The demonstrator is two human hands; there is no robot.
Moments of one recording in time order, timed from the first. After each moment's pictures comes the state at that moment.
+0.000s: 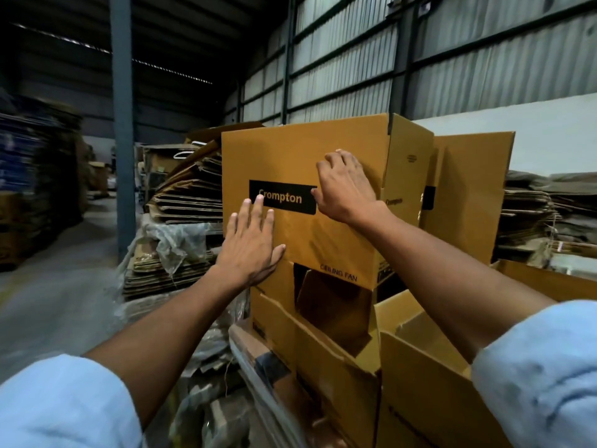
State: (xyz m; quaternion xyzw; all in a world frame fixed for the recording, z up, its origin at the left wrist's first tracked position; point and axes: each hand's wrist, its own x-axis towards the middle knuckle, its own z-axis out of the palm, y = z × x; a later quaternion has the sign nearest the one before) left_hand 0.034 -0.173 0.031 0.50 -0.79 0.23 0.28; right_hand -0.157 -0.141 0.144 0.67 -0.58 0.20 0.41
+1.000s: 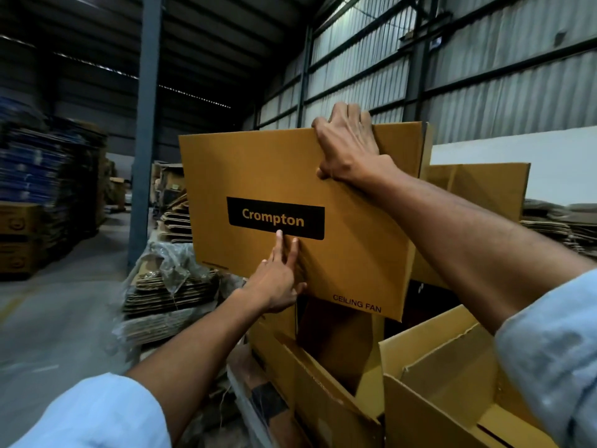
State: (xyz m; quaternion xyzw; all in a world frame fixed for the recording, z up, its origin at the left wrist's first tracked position) left_hand -0.015 -0.193 0.038 0.50 -0.84 0.03 0.20; right_hand -0.138 -0.135 0.252 0.64 -0.57 0.19 0.48
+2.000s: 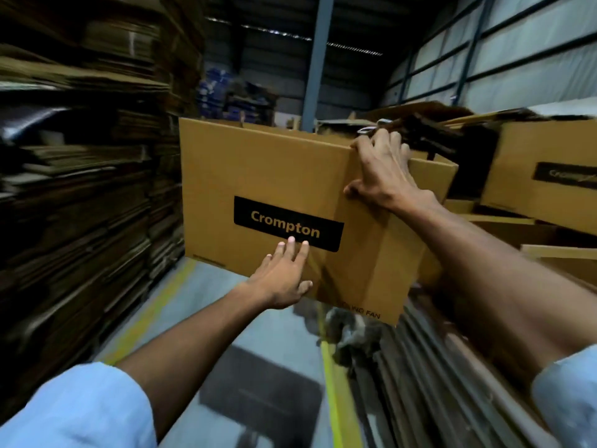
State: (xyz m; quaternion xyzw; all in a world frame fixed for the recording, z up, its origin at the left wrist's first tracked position) left_hand 0.292 0.262 -0.099 0.68 -0.72 0.02 0.14; right_hand 0.121 0.203 0.088 0.81 -0.43 0.30 0.26
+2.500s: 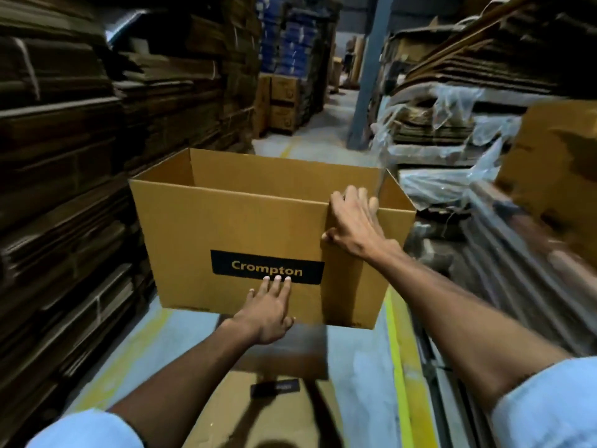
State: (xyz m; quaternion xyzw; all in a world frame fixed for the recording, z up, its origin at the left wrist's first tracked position) left_hand 0.385 0.466 -0.363 0.77 -0.62 -0.14 0.01; right_hand 0.250 0.323 -0.217 0.91 -0.37 0.16 0.10
